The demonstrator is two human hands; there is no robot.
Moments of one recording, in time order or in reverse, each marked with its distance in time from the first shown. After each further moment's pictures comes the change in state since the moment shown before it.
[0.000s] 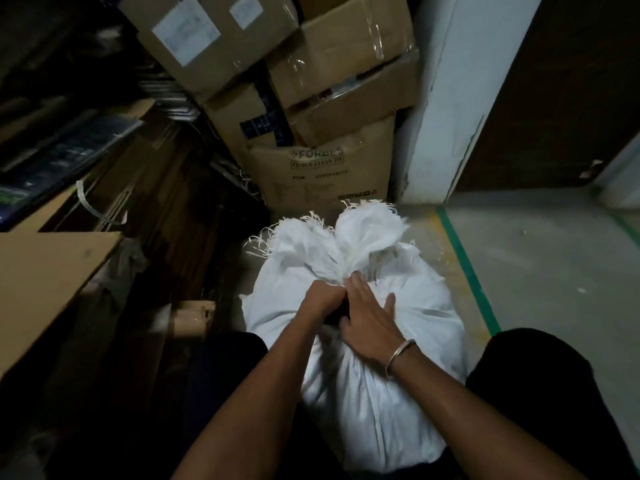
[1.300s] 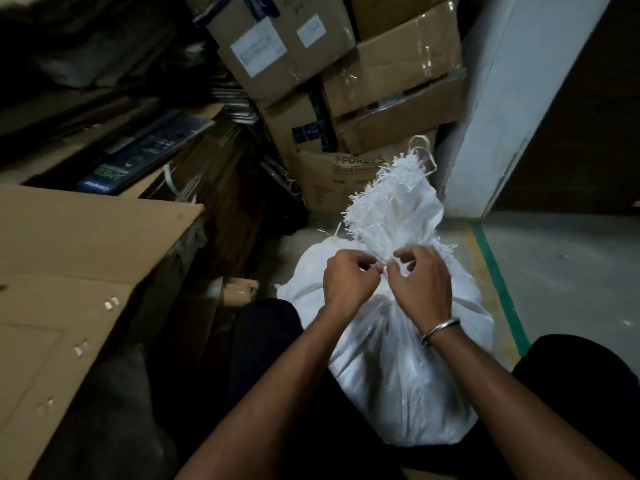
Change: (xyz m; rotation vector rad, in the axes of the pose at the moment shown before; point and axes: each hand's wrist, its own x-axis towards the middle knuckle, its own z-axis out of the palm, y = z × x) left_hand -0.101 0.027 -0.037 0.175 0.356 0.451; right_hand -0.032 -0.033 -0.063 0.289 0.630 -0.030
